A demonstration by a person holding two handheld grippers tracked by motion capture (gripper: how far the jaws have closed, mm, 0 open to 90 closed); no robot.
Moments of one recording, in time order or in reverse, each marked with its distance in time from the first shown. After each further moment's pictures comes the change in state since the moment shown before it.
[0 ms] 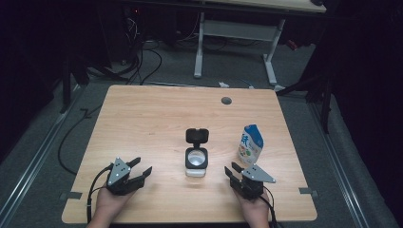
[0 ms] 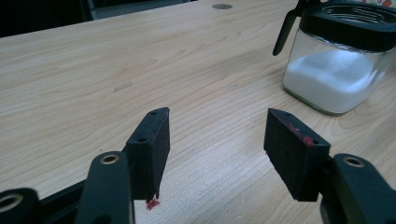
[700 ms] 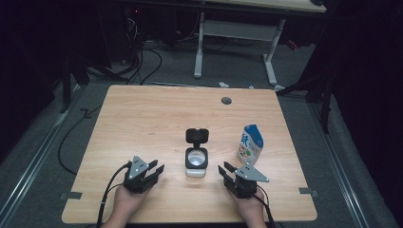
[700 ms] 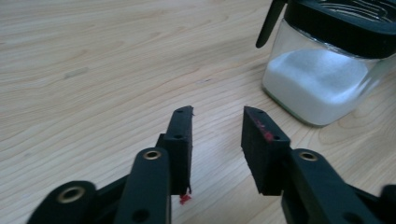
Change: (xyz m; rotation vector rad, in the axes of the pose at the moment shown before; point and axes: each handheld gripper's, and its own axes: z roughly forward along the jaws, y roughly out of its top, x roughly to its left) left arm -0.040 0.018 0.042 0.094 0.008 -0.049; right arm 0.012 0.002 0.006 -0.021 0.045 0.012
